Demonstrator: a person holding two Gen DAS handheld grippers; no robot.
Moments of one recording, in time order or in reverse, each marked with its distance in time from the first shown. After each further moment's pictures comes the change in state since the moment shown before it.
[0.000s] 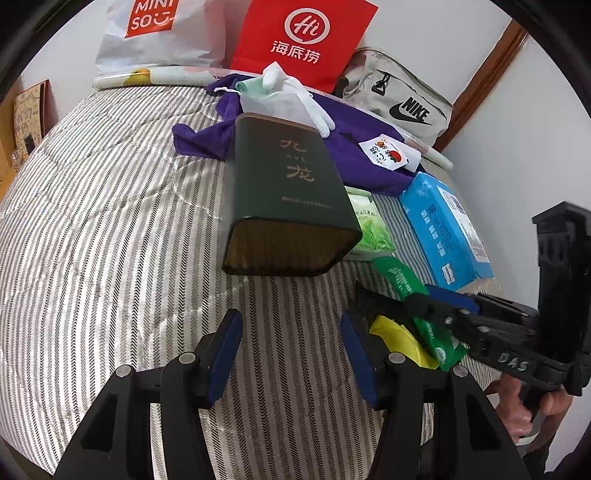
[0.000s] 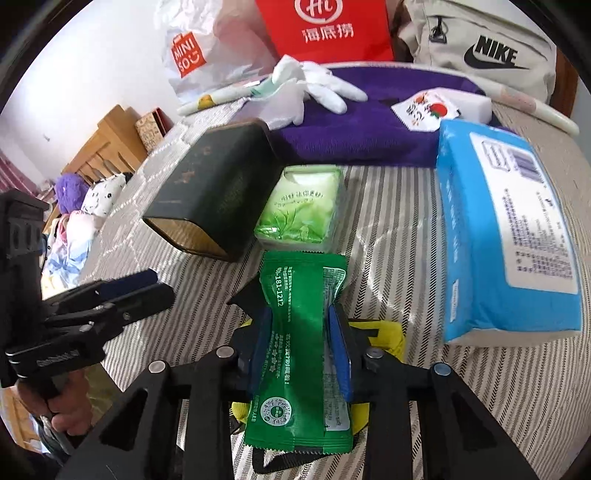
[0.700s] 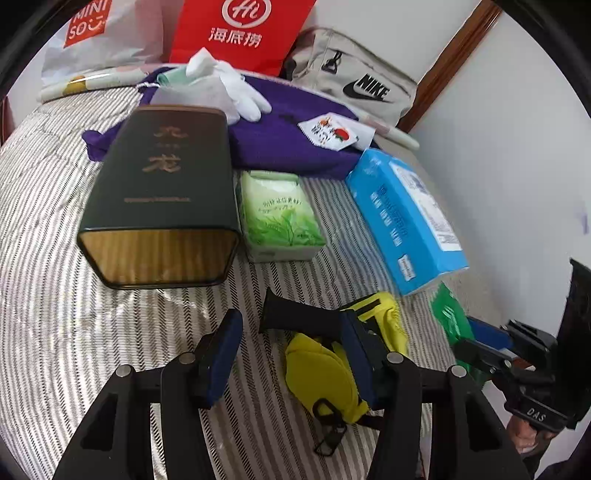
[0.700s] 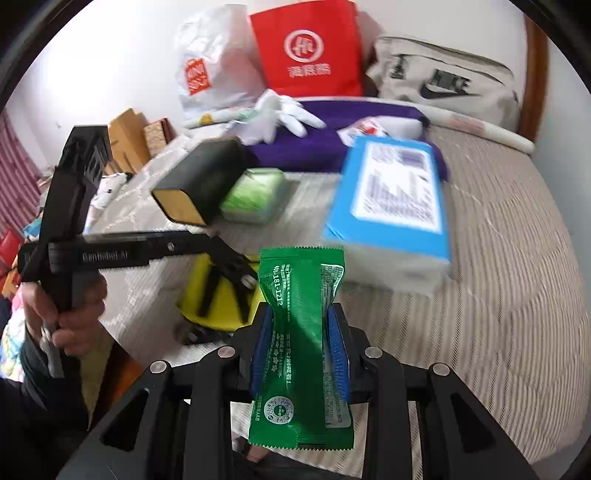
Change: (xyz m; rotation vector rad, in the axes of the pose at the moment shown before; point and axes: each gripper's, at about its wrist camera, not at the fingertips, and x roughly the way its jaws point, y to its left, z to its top) left arm 0.036 -0.056 0.007 0.067 0.036 -0.090; right arm -0.071 -0.052 -0.061 -0.086 -0.109 -0.071
